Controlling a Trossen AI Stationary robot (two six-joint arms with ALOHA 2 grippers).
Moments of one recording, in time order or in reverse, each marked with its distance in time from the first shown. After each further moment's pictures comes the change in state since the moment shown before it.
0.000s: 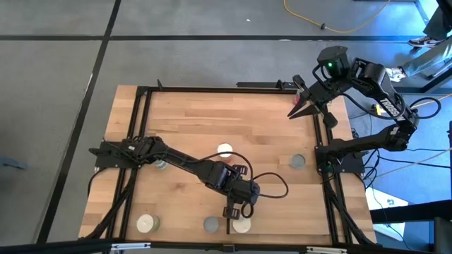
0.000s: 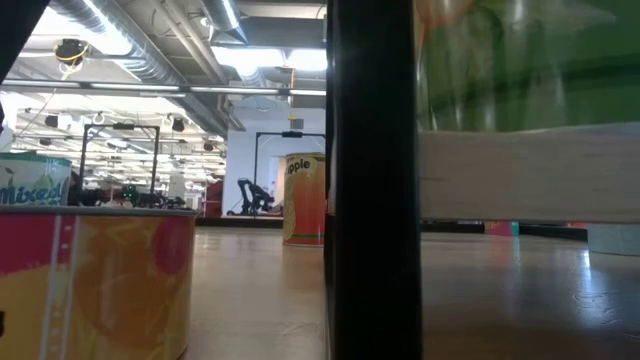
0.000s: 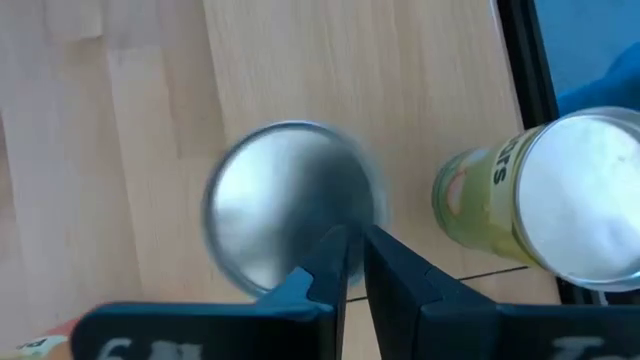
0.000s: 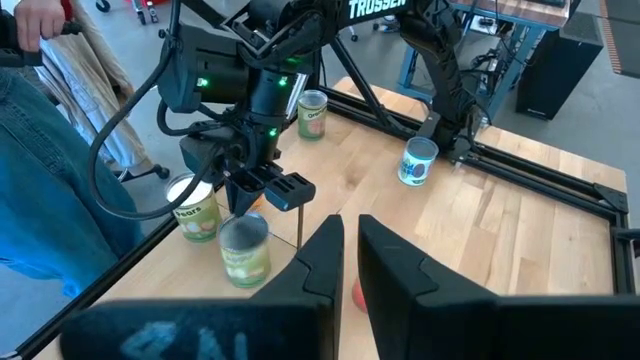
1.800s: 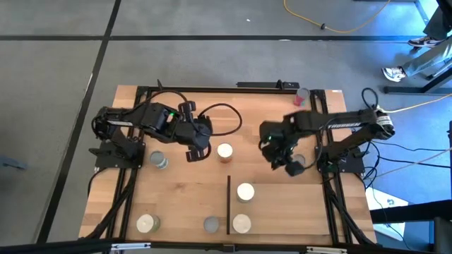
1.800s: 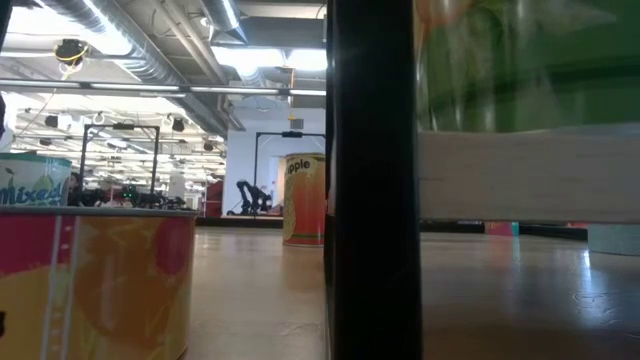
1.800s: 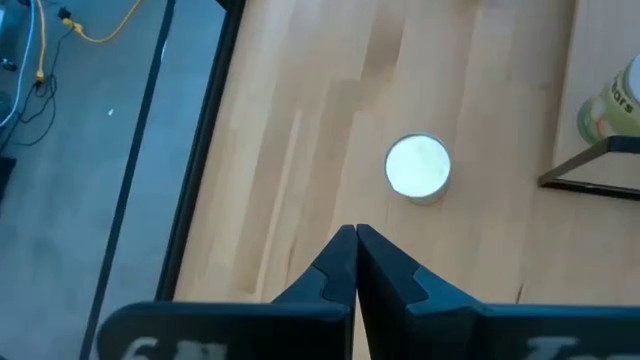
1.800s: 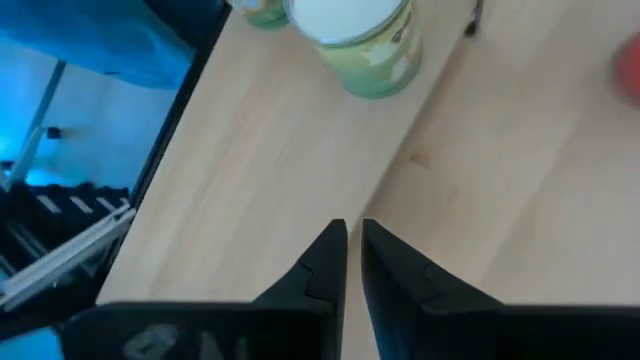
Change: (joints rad) left arm 0.142 -0.537 -0.139 -0.438 -0.422 -0.084; right arm 0.593 0.232 -0.434 0.115 0.430 0.377
